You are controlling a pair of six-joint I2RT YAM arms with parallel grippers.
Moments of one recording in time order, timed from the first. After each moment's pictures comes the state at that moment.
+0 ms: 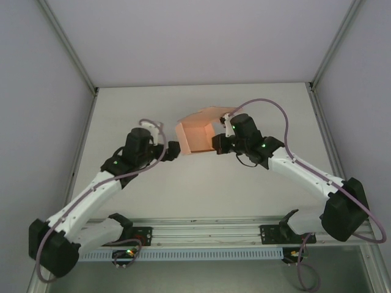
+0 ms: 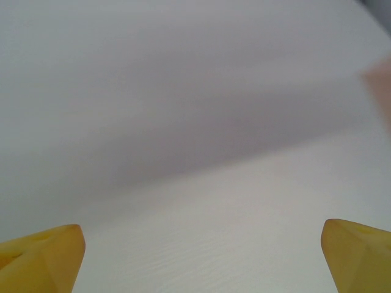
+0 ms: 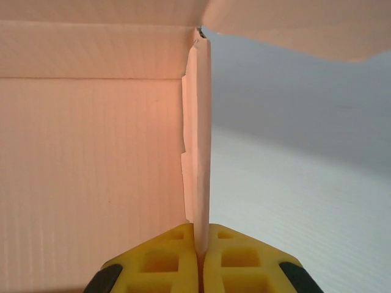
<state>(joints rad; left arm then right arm) -0.58 1.00 0.78 -0.38 -0.06 -0.37 0.58 1.33 1.02 -0.37 -0.12 0.47</state>
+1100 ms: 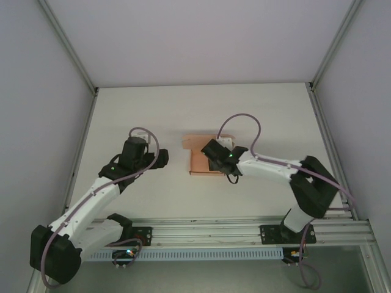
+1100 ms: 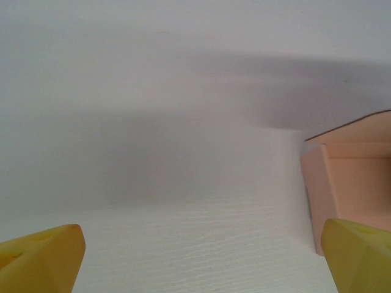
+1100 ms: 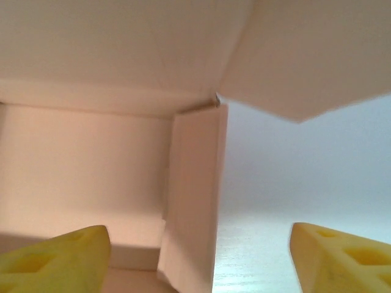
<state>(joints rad) -0.50 0.98 0.67 -0.43 -0.08 -0.40 0.80 1.57 1.02 -0.58 0.44 0.71</state>
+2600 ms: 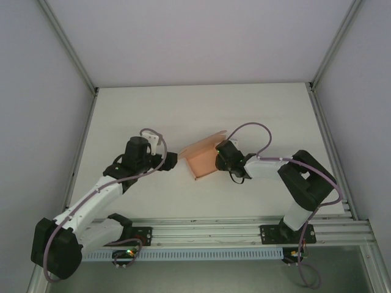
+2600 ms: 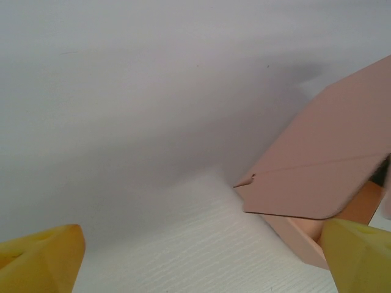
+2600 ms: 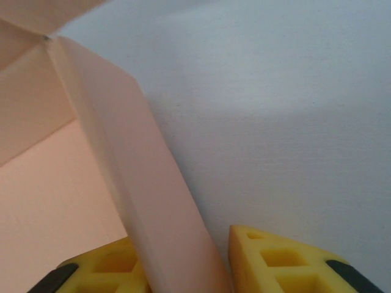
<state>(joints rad) -0.51 1.01 0.62 -0.28 0.10 -0.27 0.66 1.68 0.78 -0.05 0.21 0.70</state>
